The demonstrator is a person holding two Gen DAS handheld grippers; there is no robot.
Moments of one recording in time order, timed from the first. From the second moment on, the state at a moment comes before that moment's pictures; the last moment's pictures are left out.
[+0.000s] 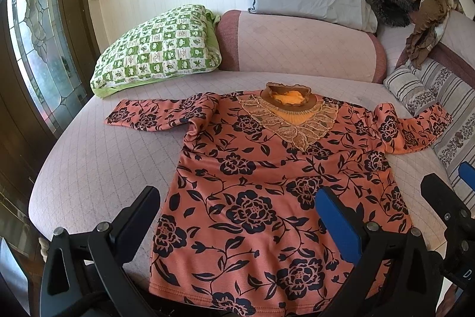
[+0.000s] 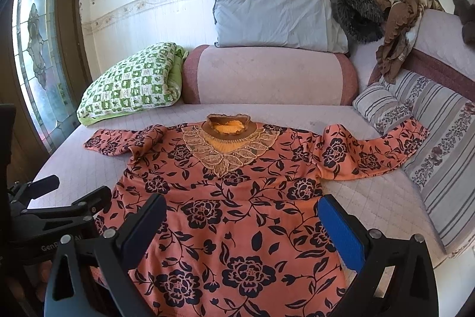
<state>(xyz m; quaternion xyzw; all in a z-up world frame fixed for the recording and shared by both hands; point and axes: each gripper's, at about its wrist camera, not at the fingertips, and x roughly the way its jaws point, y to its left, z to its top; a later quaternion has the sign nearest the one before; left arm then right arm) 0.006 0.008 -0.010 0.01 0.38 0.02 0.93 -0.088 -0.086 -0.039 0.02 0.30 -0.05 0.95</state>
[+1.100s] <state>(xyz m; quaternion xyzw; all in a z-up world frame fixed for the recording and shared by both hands) 0.009 0.012 -0.014 0.02 0.39 0.04 0.92 -0.084 -0.085 -0.041 0.02 0.31 -0.05 0.95</state>
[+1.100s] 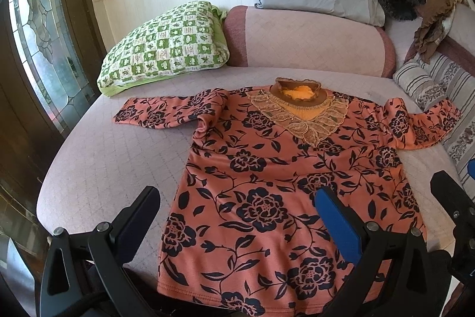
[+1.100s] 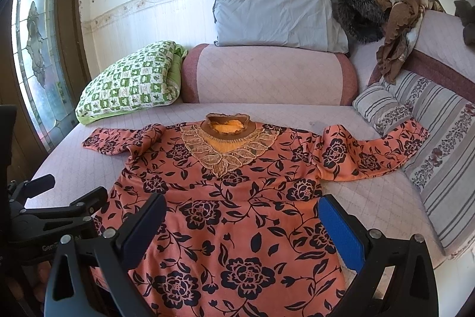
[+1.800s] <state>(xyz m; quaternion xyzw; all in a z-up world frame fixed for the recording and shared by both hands) 0.017 0.011 -0.022 0.04 0.40 0.06 0.91 -0.079 -0.091 -0.052 0.02 0.32 -0.05 0.95</state>
